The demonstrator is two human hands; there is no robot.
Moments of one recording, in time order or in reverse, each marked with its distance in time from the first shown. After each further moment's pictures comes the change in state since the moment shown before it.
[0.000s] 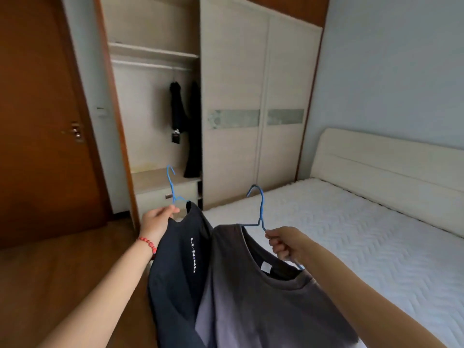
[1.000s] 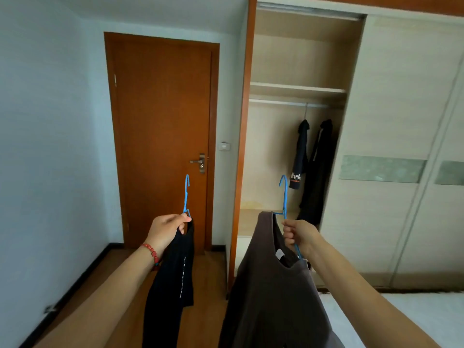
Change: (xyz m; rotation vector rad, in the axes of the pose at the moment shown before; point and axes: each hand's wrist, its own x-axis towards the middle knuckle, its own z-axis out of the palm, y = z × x) left_hand 0.346 0.008 -0.230 0.088 0.263 -0.074; right_hand 0.333 -0.260 0.371 0.183 -0.323 -0.147
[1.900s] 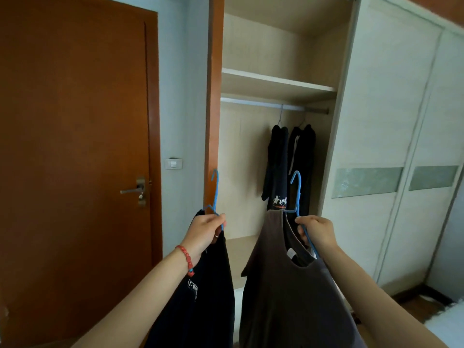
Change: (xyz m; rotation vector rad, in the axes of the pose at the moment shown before) left_hand 0.474 -0.013 0.184 -0.045 -0.449 0.138; right_hand 0.401 -0.130 0.076 -0.300 0.533 -0.537
